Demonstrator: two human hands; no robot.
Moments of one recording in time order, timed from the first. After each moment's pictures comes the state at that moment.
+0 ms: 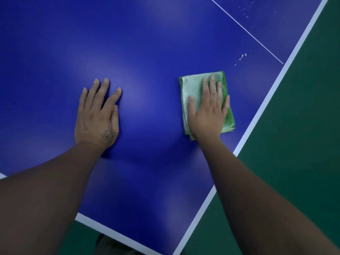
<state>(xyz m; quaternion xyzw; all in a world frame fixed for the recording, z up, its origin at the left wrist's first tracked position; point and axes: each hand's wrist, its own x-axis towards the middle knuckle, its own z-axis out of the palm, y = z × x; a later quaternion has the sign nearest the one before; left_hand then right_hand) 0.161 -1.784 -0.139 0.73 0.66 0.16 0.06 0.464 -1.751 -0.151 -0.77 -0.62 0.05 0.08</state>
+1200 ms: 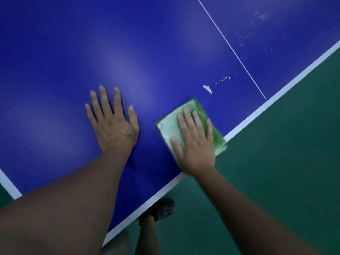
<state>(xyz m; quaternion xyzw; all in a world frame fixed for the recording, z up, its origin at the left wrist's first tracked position) 0.379 -1.815 -0.146 0.42 0.91 0.05 0.05 0.617 -1.780 -0.143 -0.50 -0.87 0.07 0.00</state>
